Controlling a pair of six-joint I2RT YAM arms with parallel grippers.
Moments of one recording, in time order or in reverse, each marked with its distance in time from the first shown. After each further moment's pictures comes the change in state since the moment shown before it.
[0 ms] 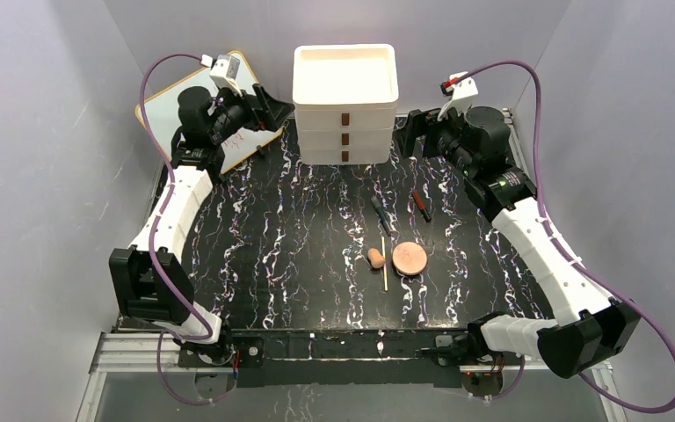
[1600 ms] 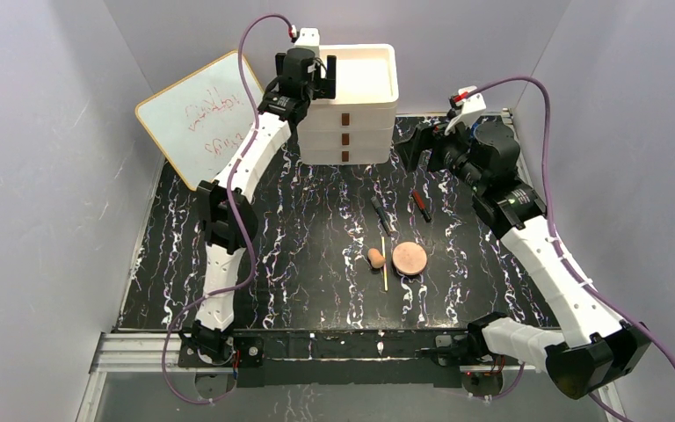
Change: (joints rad) left arm -0.303 0.744 0.987 -0.523 -0.840 0.254; right arm 0.000 -0.105 -0.092 0.000 -0.056 0.063
